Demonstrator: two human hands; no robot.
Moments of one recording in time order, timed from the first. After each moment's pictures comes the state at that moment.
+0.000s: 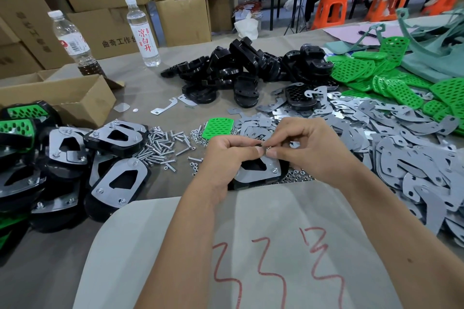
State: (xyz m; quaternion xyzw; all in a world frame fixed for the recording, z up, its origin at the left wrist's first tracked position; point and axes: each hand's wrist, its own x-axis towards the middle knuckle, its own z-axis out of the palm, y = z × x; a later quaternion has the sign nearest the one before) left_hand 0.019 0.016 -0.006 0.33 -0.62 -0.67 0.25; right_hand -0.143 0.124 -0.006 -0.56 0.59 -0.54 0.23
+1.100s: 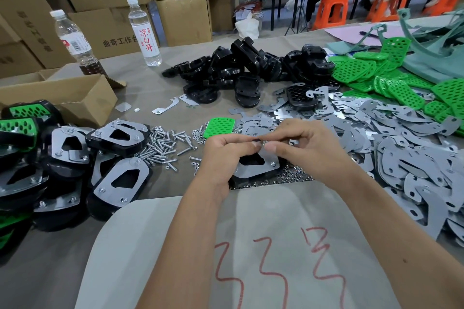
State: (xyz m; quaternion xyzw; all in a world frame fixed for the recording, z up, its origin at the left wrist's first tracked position) left_hand 0.019 0.018 -0.002 0.35 -0.57 -0.69 0.27; right_hand -0.140 0.120 -0.014 -0.55 0.59 -0.56 0.19
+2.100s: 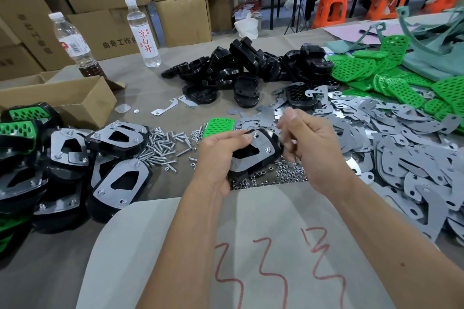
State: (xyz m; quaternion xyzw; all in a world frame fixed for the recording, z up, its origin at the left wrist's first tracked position) left_hand 0.014 0.014 -0.005 0.39 -0.47 -0.72 0.32; right_hand -0.121 0.115 -0.011 -0.40 0.55 -0.70 0.24
